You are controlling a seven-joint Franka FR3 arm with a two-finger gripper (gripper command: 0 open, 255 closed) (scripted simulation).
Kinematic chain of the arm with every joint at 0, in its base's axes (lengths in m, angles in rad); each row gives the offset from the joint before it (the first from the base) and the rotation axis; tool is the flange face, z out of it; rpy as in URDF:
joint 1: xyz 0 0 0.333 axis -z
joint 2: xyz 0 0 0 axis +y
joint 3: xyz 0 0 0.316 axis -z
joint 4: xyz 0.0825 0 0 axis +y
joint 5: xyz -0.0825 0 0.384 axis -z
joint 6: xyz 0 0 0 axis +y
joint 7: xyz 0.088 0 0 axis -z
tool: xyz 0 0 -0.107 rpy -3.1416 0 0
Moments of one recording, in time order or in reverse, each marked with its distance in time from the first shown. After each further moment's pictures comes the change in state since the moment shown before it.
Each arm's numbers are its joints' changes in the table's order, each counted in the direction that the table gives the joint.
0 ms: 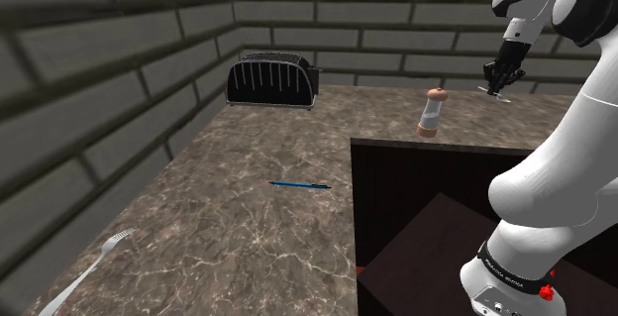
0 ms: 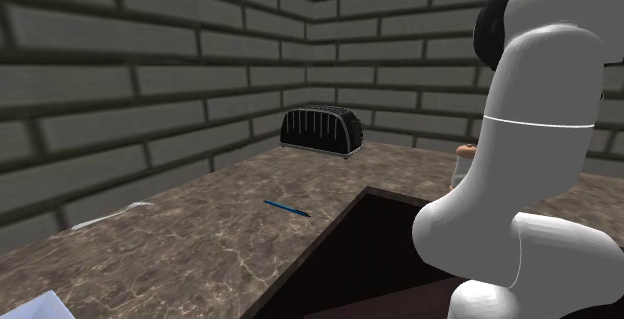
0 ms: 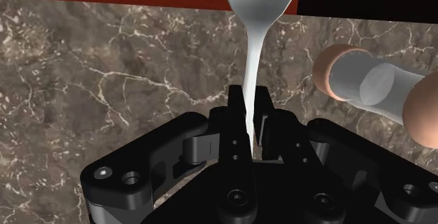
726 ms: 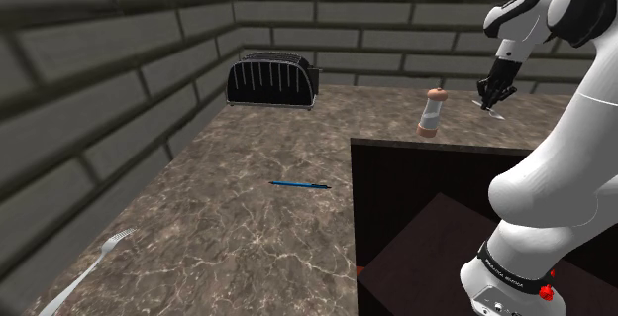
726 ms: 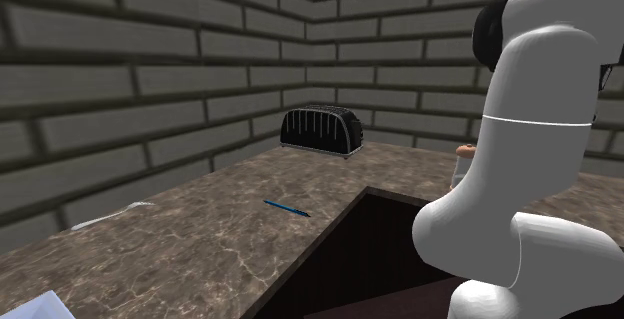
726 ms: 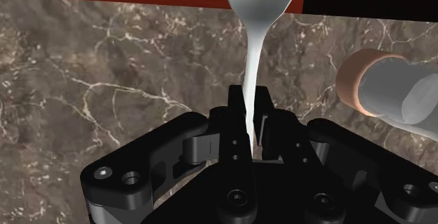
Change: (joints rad) arm 0.000 0.026 0.000 0.121 -0.014 -0.142 -0.021
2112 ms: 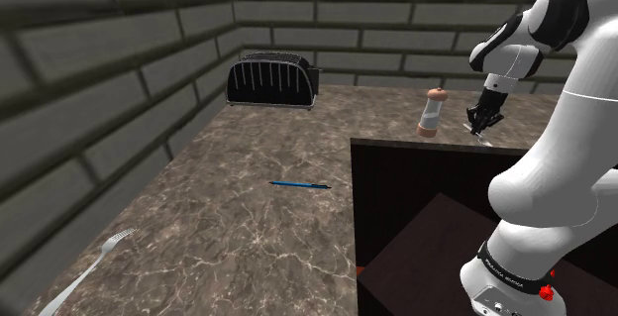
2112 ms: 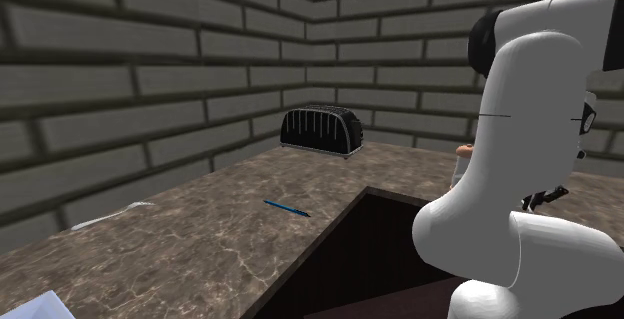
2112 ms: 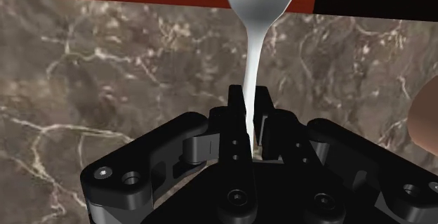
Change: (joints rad) arm 0.008 0.107 -0.007 0.159 -0.066 -0.247 -0.066
